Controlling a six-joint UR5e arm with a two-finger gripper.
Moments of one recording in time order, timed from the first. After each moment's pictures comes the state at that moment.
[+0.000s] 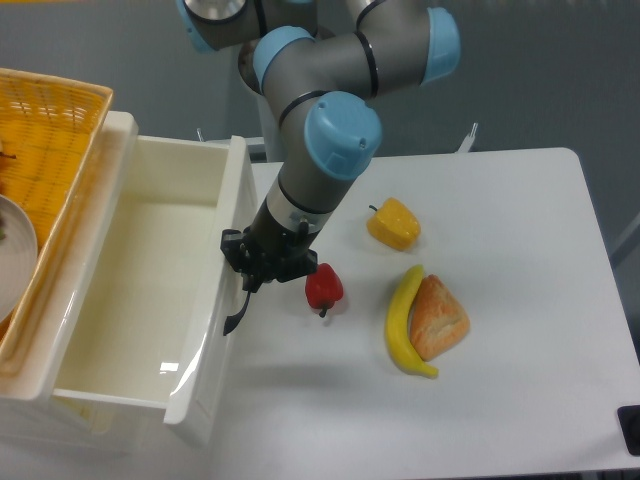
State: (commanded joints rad) arm 2.41 -1.84 -1.54 -1.35 1.12 0.42
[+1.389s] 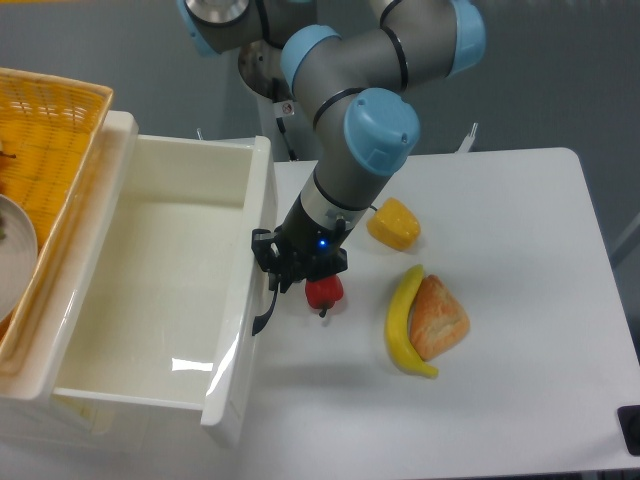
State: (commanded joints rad) arm 2.46 -1.84 -1.54 -1.35 1.10 0.43
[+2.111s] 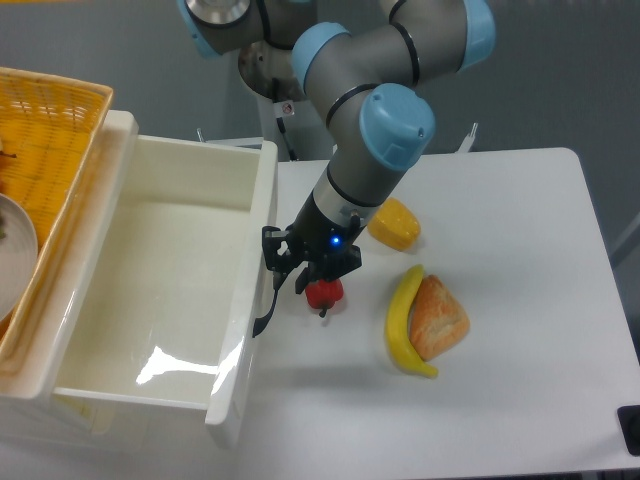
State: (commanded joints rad) arm 2.50 -1.84 -1.54 -1.34 1.10 0.43
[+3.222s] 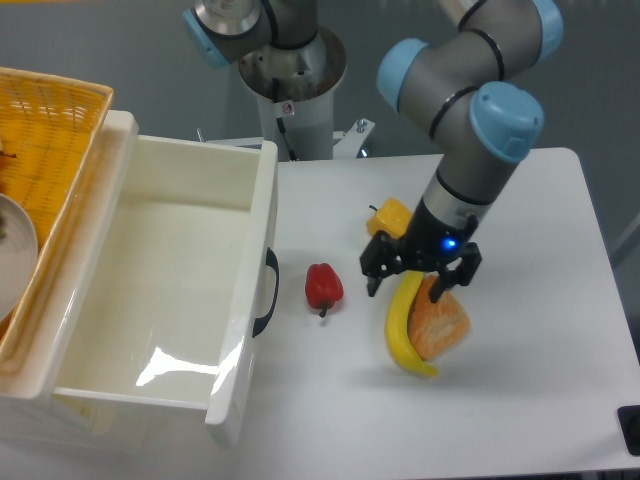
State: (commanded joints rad) arm 2.68 -1.95 -1.52 -1.16 1.29 0.55
